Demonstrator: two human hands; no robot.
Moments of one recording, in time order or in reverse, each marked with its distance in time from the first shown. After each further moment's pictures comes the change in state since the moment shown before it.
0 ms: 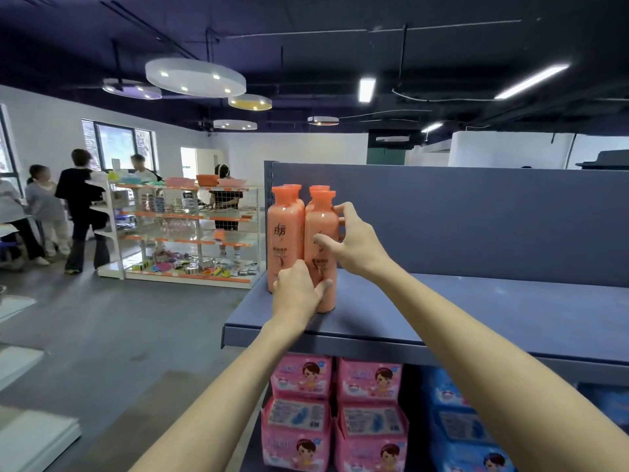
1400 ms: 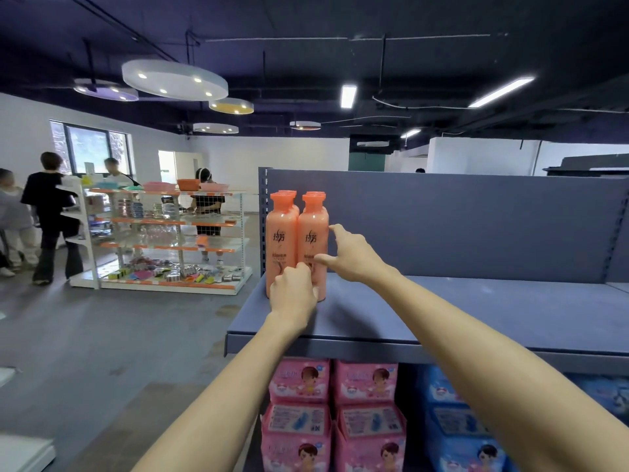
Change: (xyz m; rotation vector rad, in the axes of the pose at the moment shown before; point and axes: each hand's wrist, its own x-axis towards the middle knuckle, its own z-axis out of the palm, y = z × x) left_hand 0.016 -0.009 -0.005 0.315 -0.024 0.161; right_hand 0.003 -0.002 0.008 -0.381 -0.172 0.157
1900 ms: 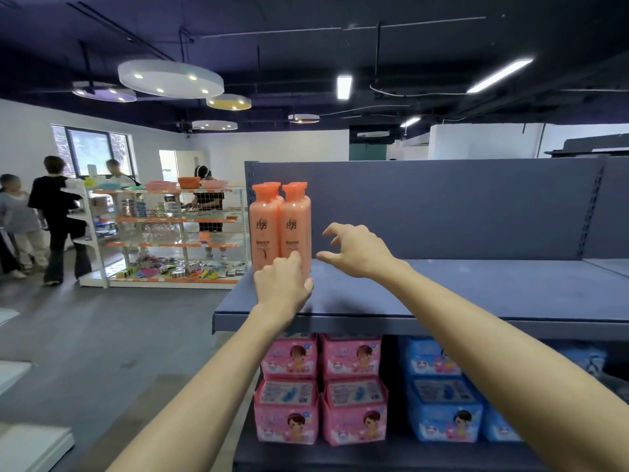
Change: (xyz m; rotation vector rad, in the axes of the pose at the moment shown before) left_hand -0.041 0.026 -0.014 0.160 0.073 0.061; right_hand -0.062 0.020 -0.038 -0.182 0.029 -0.041
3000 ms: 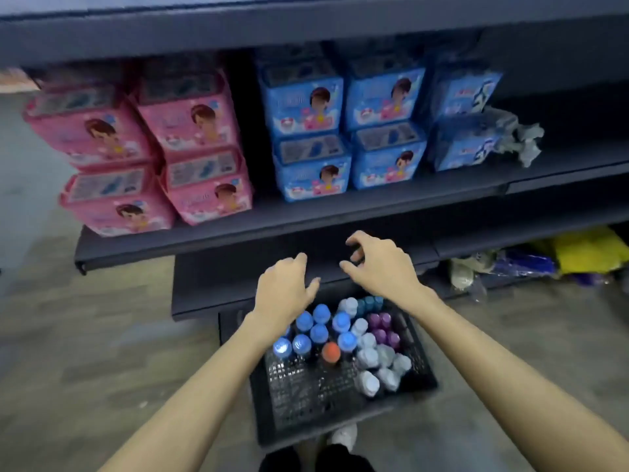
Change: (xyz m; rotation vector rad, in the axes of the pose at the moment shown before) left_hand -0.308 0.179 0.232 -0.217 -0.700 0.238; right_hand -0.361 0.262 0.165 0.124 -0.423 0.595
